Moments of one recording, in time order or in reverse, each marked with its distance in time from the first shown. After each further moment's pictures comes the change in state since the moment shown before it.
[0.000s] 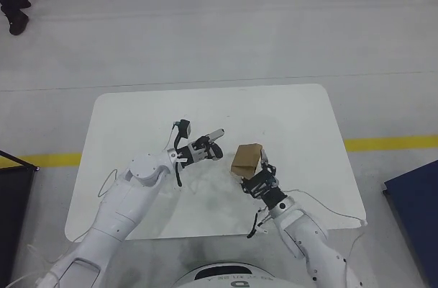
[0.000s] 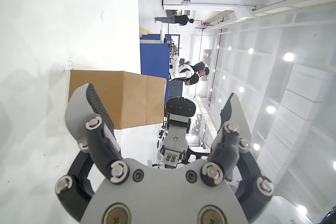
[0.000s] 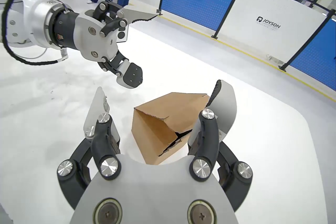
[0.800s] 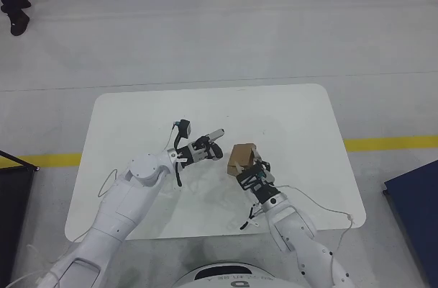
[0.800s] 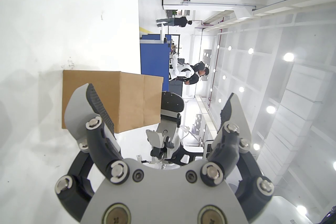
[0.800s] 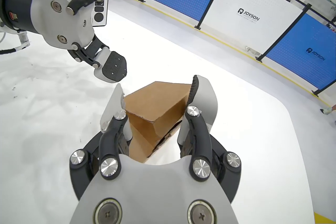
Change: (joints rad) left arm 0.000 0.000 0.000 0.000 0.000 0.000 0.000; right arm 0.075 -0.020 -0.071 0.084 -0.033 0.147 0.066
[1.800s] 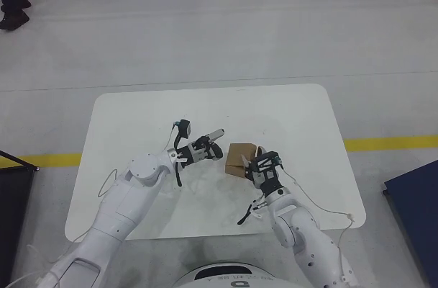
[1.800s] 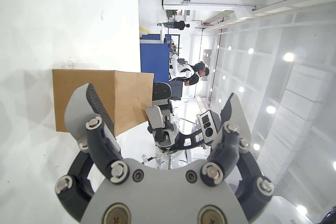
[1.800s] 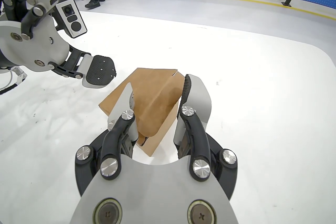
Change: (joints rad) left arm 0.000 0.000 0.000 0.000 0.000 0.000 0.000; right arm 0.014 -0.016 0.039 -0.012 0.331 -0.005 0.113
